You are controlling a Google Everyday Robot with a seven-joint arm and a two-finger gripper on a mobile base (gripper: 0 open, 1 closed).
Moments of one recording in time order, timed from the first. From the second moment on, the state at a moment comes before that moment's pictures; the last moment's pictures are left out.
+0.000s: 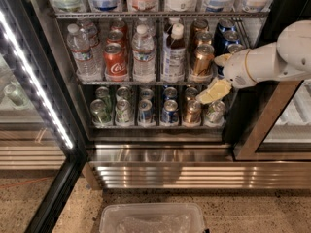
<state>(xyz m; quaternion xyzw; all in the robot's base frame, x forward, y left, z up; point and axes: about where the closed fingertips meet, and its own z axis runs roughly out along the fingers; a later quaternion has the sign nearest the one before) 0.632 -0.169 0.832 -0.50 0.76 0.11 0.41</state>
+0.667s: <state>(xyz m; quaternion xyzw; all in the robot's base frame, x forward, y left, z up) 0.674 -0.176 0.839 -0.50 0.76 0.07 0.42</state>
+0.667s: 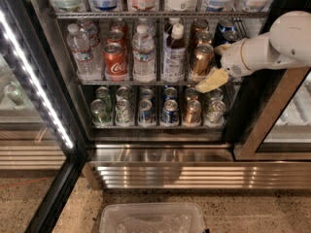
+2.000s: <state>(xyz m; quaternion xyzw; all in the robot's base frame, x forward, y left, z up) 0.703 -0.153 0.832 -0.49 0.75 0.10 0.42</state>
